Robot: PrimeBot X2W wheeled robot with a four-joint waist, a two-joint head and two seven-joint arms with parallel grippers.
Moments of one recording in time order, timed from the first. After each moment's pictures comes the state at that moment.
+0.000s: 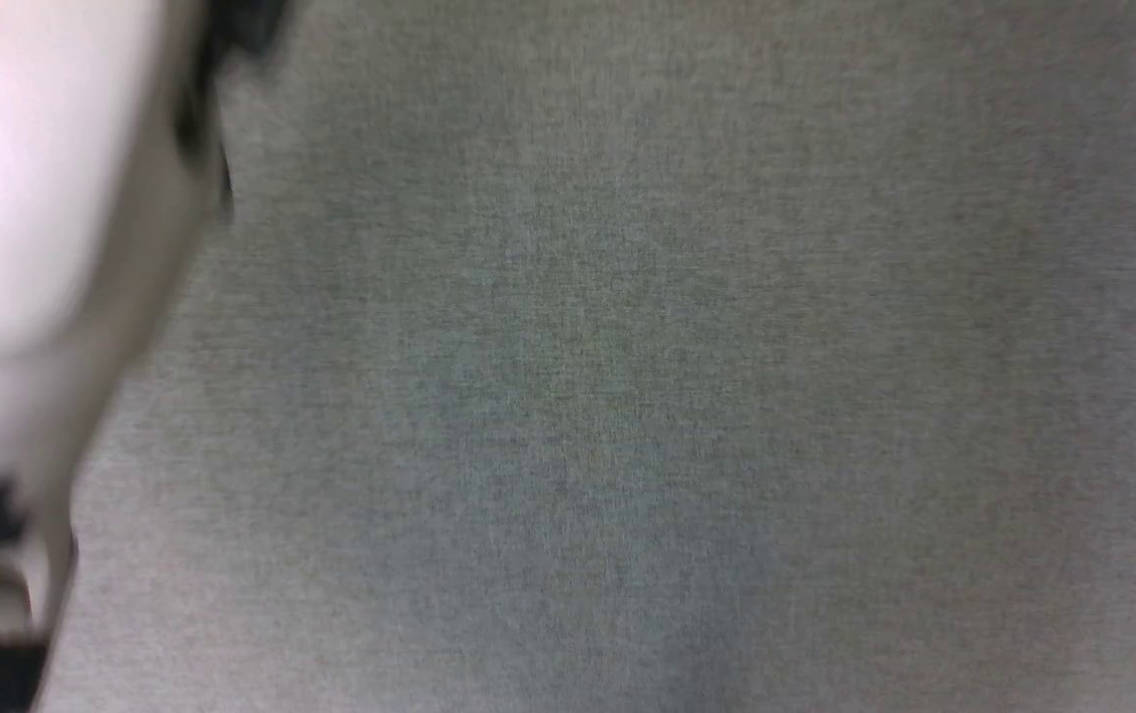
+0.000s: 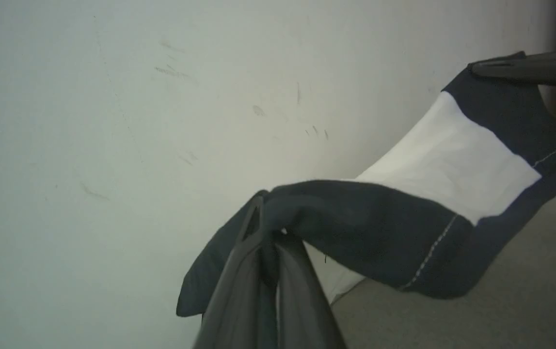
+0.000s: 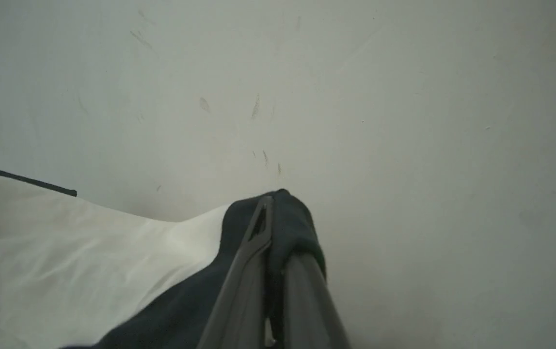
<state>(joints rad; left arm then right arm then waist) -1.35 0.39 -0.59 0.07 -0.35 0.09 0.04 -1.23 -0.45 0.08 0.10 0.43 0.13 0.18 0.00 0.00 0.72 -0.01</state>
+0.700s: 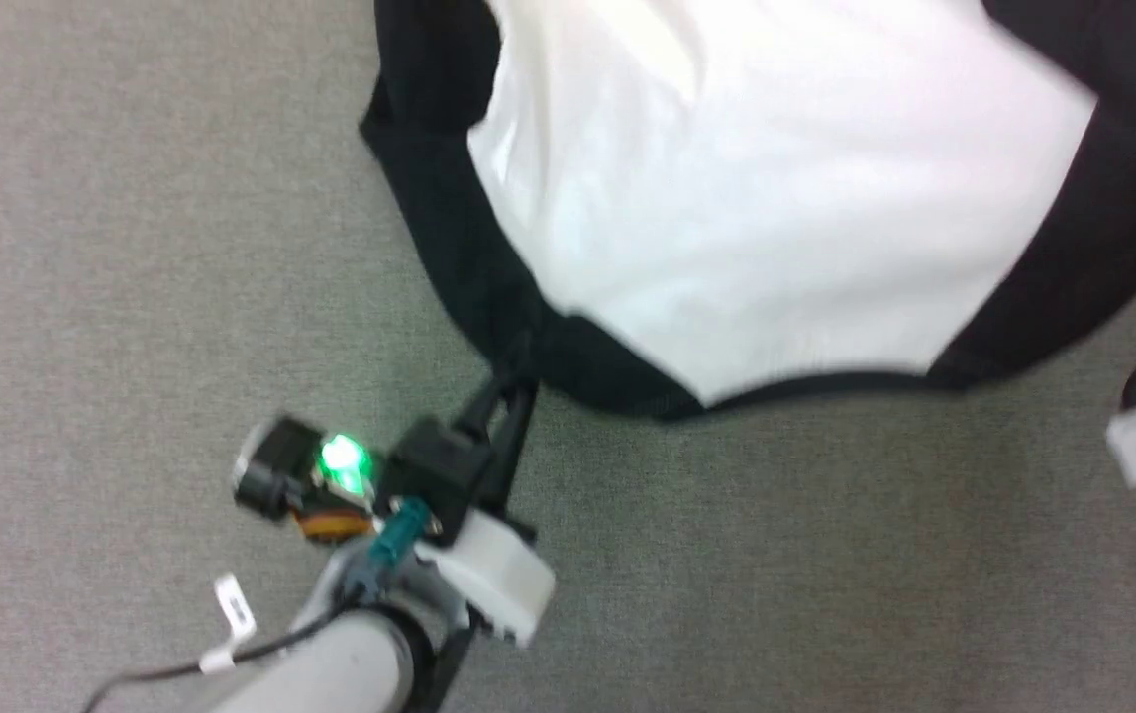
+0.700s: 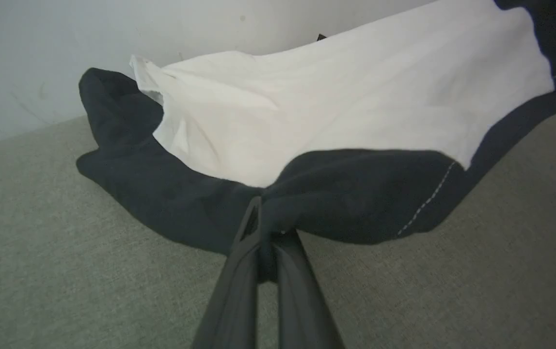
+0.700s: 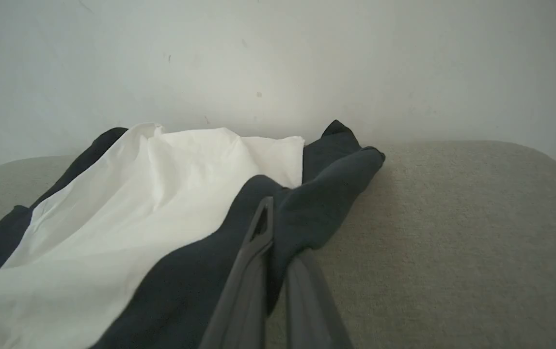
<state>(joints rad) -0.44 0.51 -0.81 -0.26 -0.35 0.43 0.10 -0.27 -0.25 -0.14 -0.24 0.45 0.13 0.21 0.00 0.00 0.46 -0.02</state>
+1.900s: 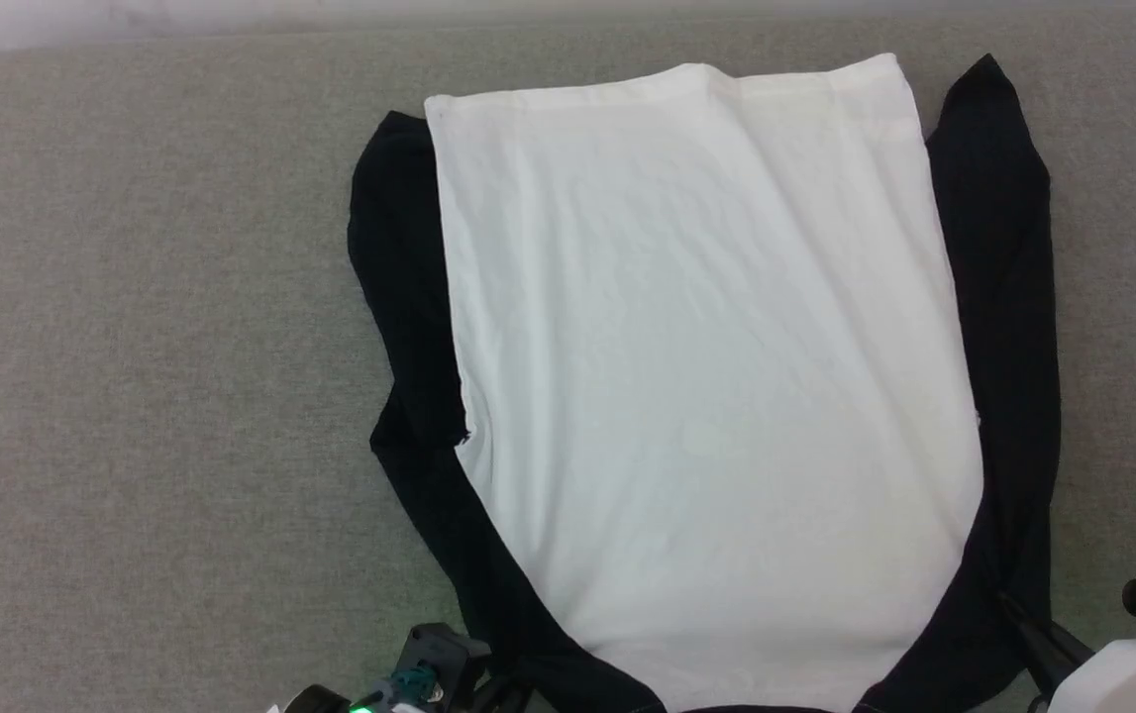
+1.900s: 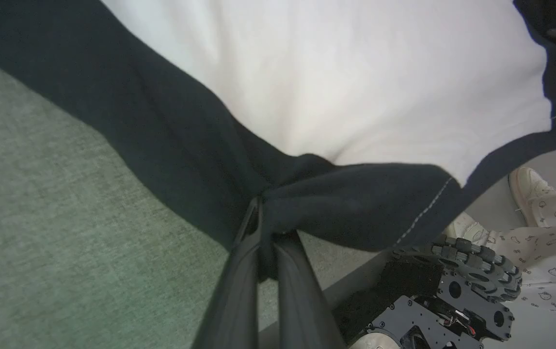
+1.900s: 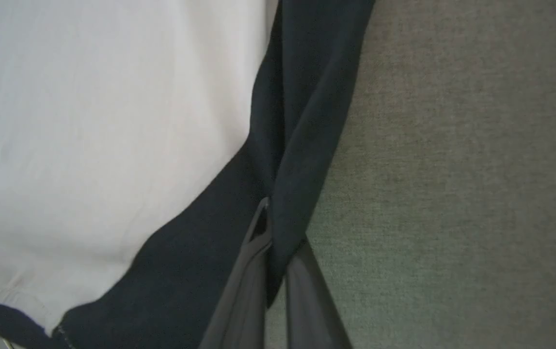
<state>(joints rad) -0.10 0.55 -0.91 -0.14 -0.64 0.35 0.19 0.23 -0.22 -0.10 -0.12 0.45 0.13 0.41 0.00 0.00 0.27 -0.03</state>
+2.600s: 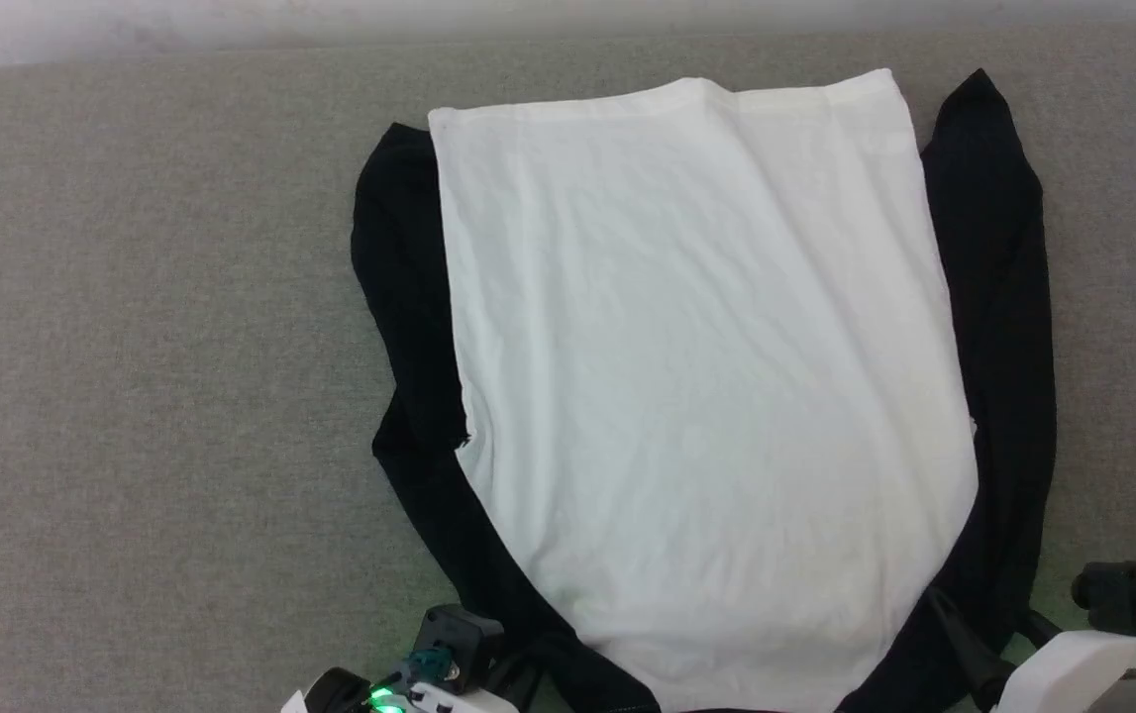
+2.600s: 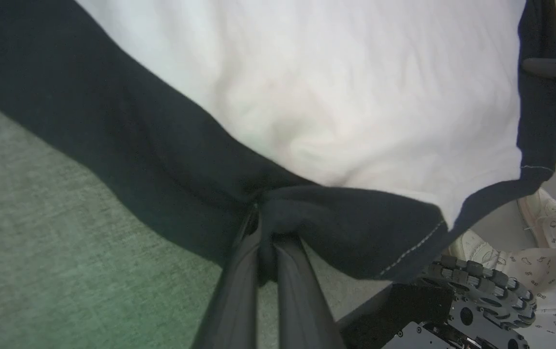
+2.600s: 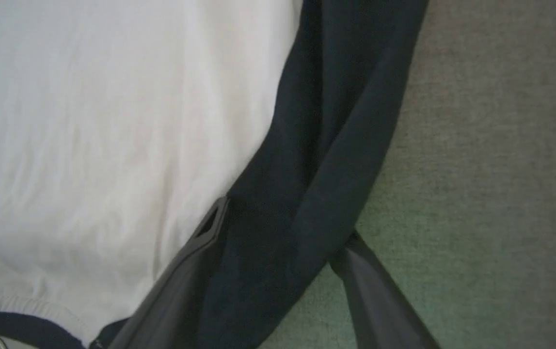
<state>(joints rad) -0.15 0.46 -0.91 0.01 -0.64 0.32 0.11 0.15 -0.21 -0.03 0.05 0.42 0.13 0.31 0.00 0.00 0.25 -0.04</state>
